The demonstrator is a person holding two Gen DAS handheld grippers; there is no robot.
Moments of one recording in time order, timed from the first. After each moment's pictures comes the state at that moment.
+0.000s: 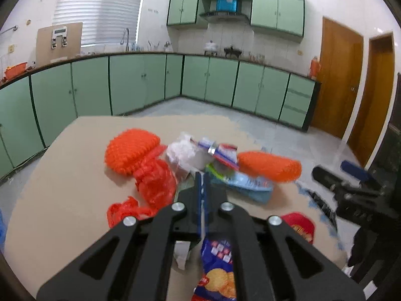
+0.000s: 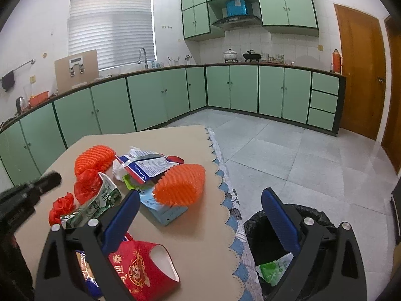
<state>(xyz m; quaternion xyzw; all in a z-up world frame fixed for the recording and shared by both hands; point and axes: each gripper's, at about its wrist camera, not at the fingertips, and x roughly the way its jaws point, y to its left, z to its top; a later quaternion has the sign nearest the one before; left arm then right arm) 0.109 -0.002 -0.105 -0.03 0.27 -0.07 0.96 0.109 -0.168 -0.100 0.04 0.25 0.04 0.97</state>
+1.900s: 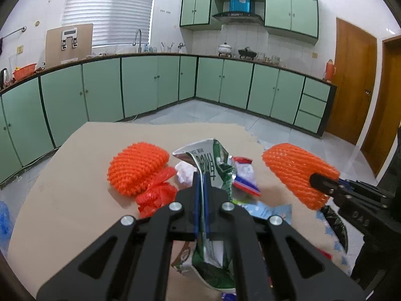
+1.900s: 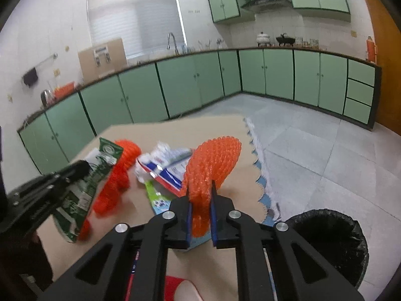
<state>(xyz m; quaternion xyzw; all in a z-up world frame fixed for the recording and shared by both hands) 0.147 -0.005 -0.089 -0.03 0.25 -0.03 0.97 0.164 -0.161 -0.093 0.06 0.28 0.15 0.95</state>
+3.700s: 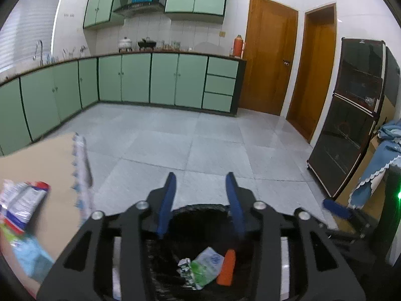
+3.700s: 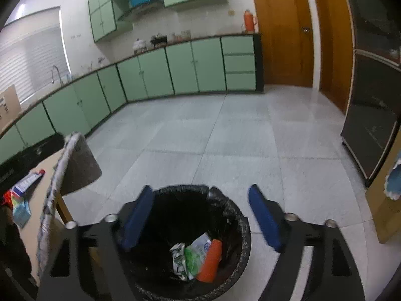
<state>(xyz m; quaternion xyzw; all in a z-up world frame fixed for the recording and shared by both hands) 0.181 -0.296 -0.122 0.02 0.25 -0.27 0.93 0.083 -0.451 -0.149 0.14 0.29 -0.16 0.93</state>
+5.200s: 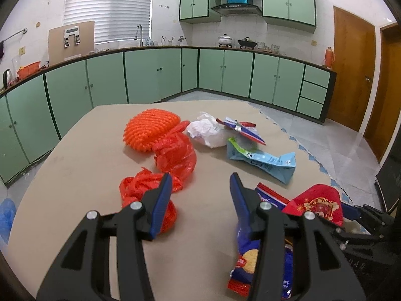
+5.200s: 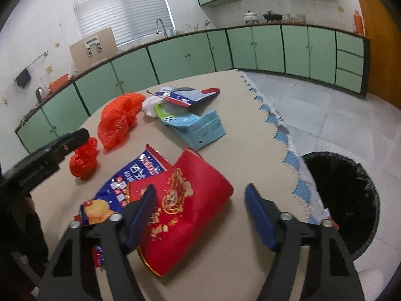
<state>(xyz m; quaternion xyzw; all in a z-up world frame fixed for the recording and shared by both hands) 0.083 0.011 -0.133 -0.01 0.28 -0.02 0.96 0.083 -0.146 -0.167 0.09 0.35 0.14 0.92</state>
